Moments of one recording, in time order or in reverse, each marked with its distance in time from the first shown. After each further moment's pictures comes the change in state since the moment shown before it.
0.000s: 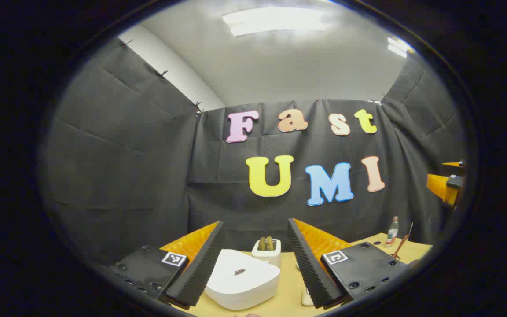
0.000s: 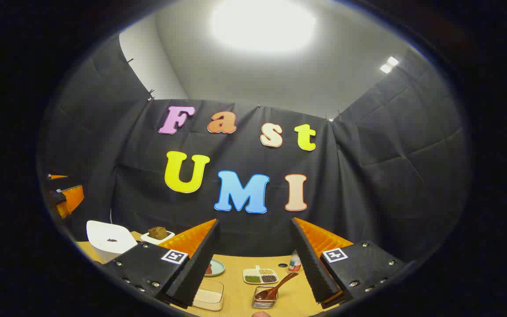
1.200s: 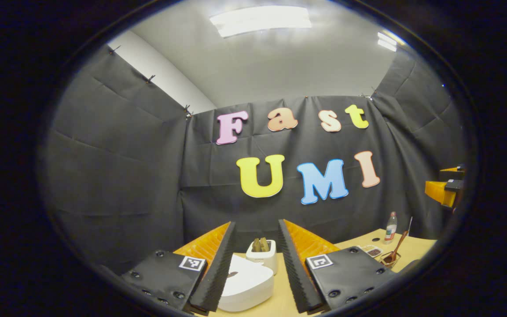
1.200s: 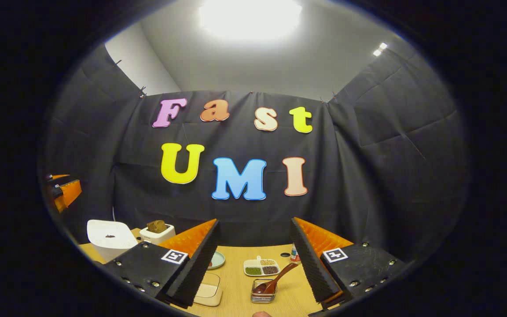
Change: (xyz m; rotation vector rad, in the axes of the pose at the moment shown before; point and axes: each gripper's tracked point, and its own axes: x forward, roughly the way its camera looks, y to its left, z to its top) left arm 0.010 -0.033 0.005 0.048 -0.004 -0.043; right arm 0.016 -0.031 -0.036 0.049 0.084 0.007
